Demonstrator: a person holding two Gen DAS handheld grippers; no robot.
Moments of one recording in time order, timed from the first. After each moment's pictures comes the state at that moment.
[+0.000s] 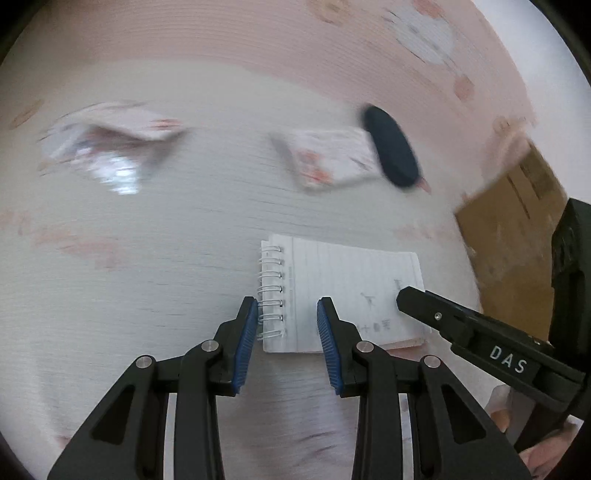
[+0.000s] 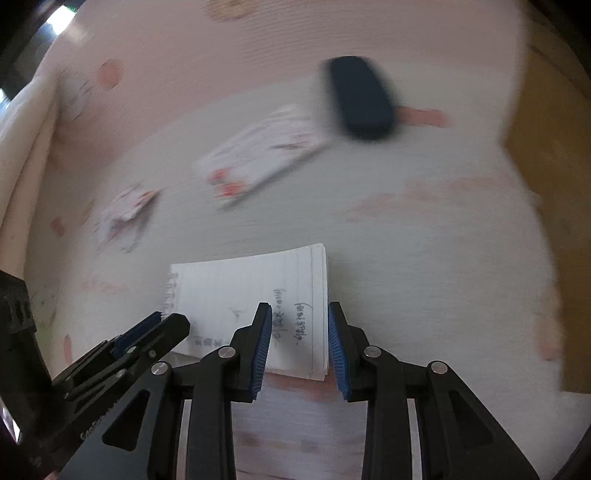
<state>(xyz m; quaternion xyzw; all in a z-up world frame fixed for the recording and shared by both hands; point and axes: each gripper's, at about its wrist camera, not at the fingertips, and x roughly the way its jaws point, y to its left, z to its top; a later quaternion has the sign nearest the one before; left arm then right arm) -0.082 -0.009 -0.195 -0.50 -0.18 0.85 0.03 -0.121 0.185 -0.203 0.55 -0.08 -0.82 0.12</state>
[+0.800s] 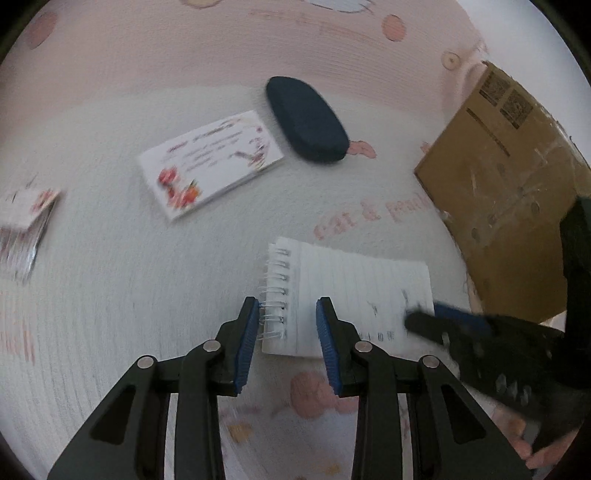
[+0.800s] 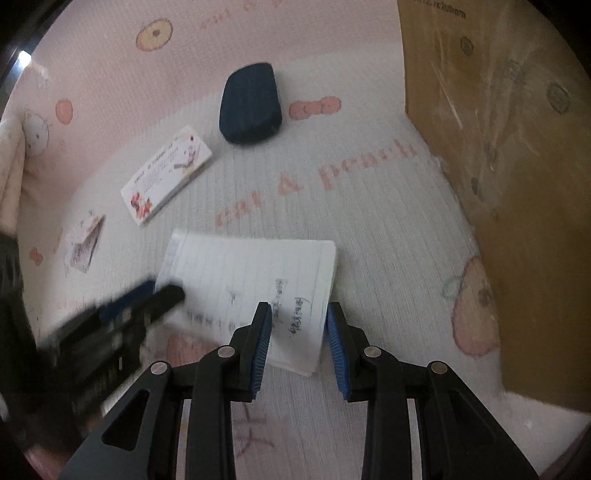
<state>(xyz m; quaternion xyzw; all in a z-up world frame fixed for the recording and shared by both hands) -0.134 0.045 -0.193 -0.50 -0.08 0.85 0.12 -0.113 0.249 -0.214 0.56 -0.08 -0.82 0.08</state>
